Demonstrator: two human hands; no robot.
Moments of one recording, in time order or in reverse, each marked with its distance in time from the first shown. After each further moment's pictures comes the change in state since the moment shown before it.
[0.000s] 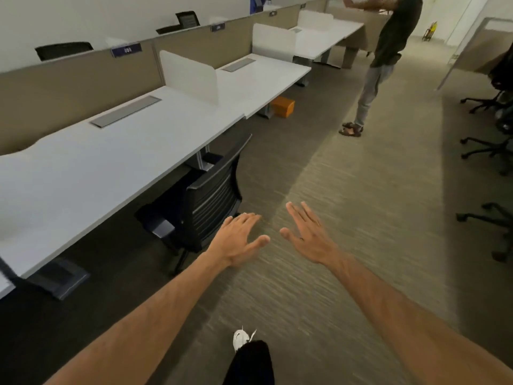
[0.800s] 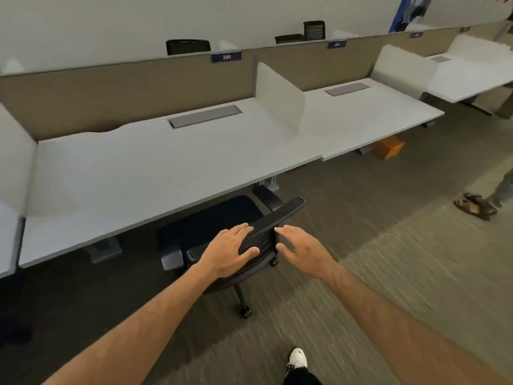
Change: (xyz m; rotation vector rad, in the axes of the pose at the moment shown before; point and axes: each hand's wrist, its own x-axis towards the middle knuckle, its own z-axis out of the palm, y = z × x) left_hand 0.266 -0.155 -0.039 -0.018 0.218 -0.512; right_hand 0.427 0.091 0.006 0.053 -0.218 -0.583
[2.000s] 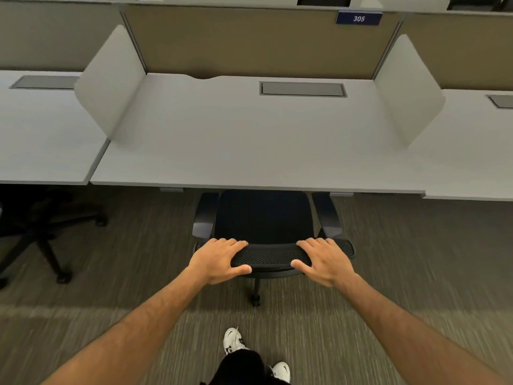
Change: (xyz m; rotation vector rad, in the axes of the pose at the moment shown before) left_hand 0.042 -0.075 0.049 0.141 -0.144 -0.438; right_hand 0.178 0.139 0.045 -0.354 -0.441 -0.402
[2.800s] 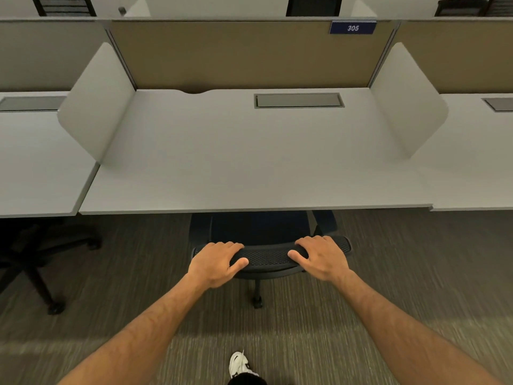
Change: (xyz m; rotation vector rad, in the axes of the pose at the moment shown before) left_hand 0.067 -0.054 -0.034 -0.049 0.119 -0.026; right_hand 0.100 0.008 -0.022 0.088 0.022 0.138
